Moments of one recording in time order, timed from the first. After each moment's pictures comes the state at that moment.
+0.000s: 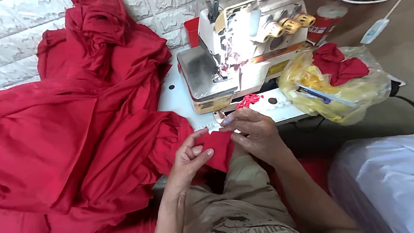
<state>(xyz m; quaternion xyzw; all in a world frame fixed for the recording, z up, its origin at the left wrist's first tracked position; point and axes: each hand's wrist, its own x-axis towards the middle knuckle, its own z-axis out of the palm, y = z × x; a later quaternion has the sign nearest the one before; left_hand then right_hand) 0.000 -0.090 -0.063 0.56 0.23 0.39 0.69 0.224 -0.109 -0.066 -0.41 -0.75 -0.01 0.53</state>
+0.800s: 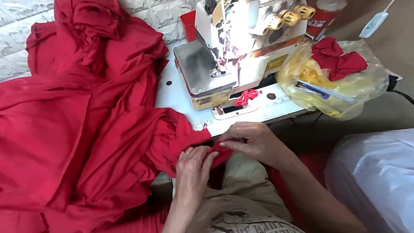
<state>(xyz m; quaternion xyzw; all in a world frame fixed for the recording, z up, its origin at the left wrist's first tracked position) 0.007 -0.120 -0.069 0.83 0.40 0.35 0.18 0.229 -0.130 -0.081 -0.47 -0.76 0.13 0.43</state>
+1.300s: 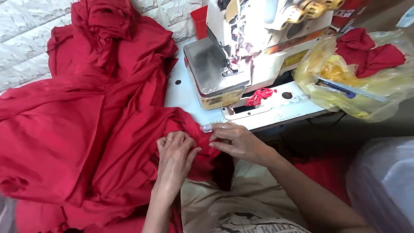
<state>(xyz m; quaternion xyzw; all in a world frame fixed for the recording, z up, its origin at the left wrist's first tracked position) -0.040 -0.071 -0.059 0.89 0.39 0.25 0.03 0.191 -0.091 -0.103 -0.41 -0.78 0.18 0.44</state>
